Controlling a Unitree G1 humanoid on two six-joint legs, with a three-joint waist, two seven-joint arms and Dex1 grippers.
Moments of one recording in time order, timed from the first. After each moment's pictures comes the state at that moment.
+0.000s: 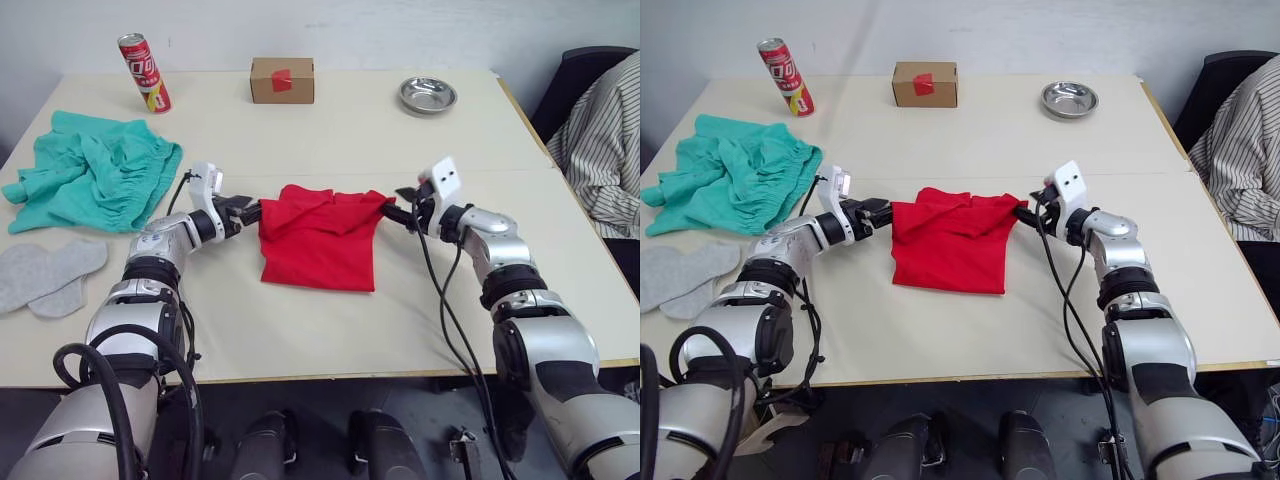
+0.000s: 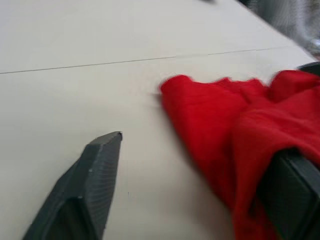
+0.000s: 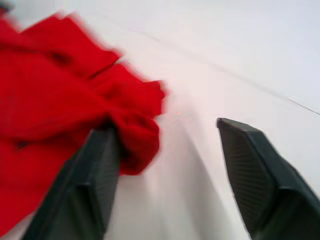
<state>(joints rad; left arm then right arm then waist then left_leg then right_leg) -1.09 0.45 0.18 1.23 -0.25 0.17 -0.71 -1.03 -0.39 -0.10 1.08 0.17 -0.03 0.74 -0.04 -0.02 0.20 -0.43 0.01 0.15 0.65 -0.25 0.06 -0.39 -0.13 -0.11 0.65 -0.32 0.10</state>
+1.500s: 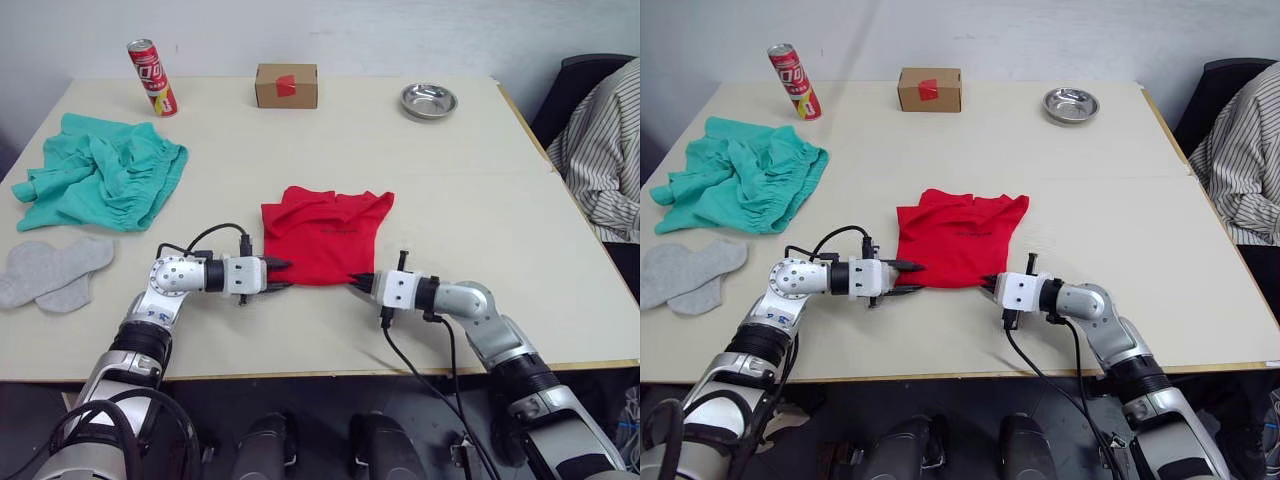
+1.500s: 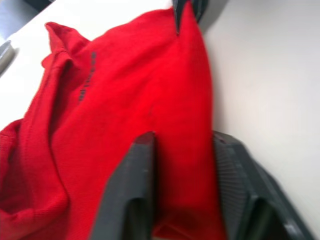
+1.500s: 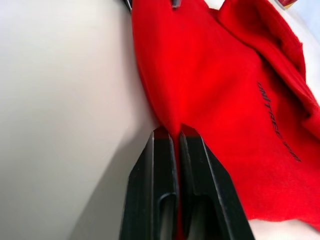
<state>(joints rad) -0.65 0.56 -0.16 0.70 0.04 -0.69 -1.05 -0.48 -0.49 0.28 0.32 -0.10 -0.39 0.83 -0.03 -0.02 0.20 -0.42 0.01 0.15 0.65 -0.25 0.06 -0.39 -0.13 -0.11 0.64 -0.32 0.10</state>
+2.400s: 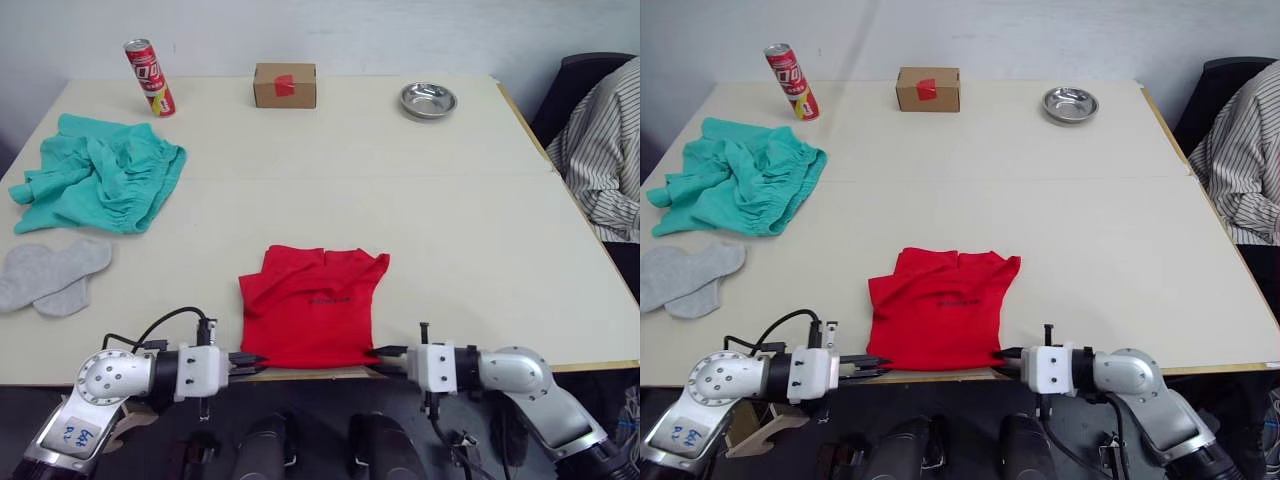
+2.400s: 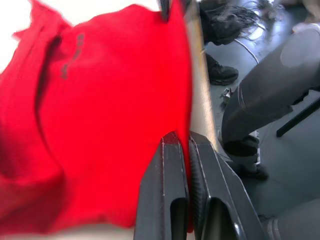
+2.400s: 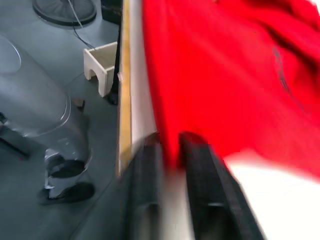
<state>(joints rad) 0.16 0.81 0.01 -0.28 -0.28 -0.18 -1.00 -0.01 -0.74 0.22 -0.20 0.13 -0.26 1.01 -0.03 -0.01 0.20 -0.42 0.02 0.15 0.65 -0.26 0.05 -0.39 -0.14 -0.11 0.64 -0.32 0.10</state>
